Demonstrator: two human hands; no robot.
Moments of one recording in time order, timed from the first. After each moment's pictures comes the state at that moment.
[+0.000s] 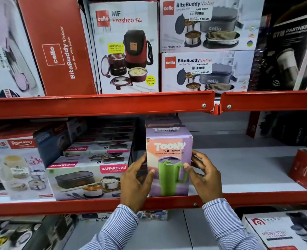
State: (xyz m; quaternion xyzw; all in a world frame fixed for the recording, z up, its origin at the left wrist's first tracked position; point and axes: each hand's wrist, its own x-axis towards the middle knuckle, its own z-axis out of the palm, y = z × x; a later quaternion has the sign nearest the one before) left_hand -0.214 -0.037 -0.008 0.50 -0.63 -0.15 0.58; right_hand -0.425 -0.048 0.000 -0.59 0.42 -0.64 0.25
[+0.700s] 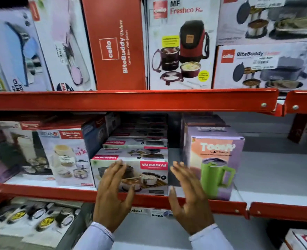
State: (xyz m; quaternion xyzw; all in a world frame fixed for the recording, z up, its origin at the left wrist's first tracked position) left_hand -0.056 0.013 -0.037 0.59 -0.64 0.11 0.48; right_hand -0.281 -0.011 -0.026 -0.76 0.36 -0.53 0.01
